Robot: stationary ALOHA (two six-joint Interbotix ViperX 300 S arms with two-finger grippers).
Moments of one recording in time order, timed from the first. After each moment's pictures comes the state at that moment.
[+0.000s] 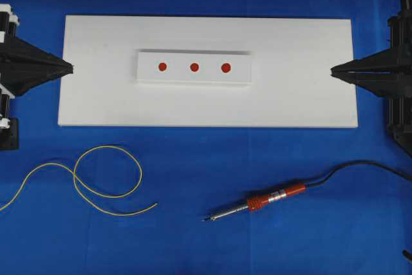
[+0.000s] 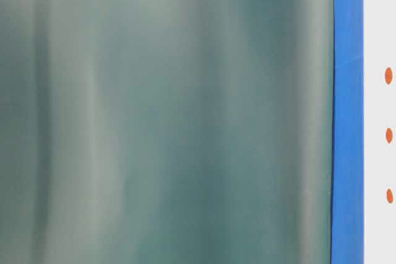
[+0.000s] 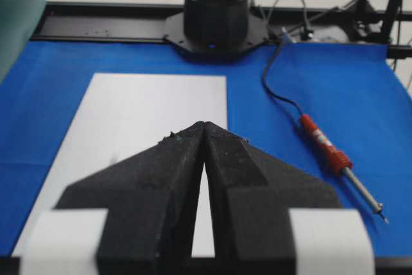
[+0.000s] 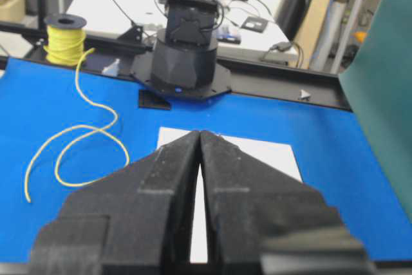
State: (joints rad) left arm 0.00 -0.97 1.18 0.00 -0.29 0.00; right arm 0.00 -0.97 1.17 0.00 -0.29 0.00
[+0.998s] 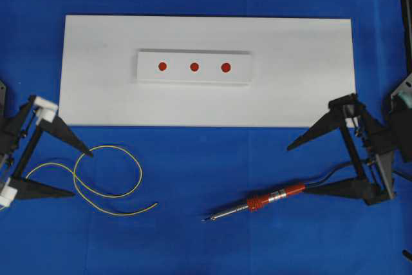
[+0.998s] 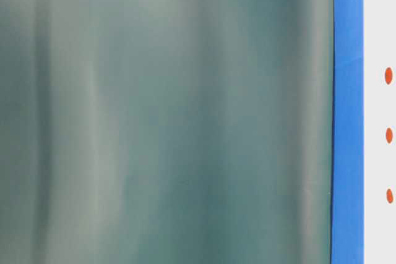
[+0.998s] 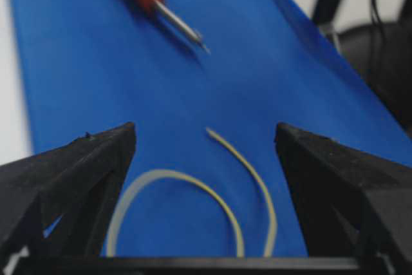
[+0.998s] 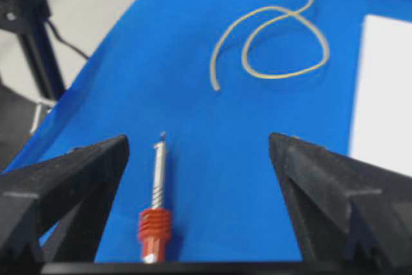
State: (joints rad) left arm -0.42 -0.63 1.22 0.00 -0.33 -0.02; right arm 0.36 -0.53 1.17 0.06 -0.44 0.12
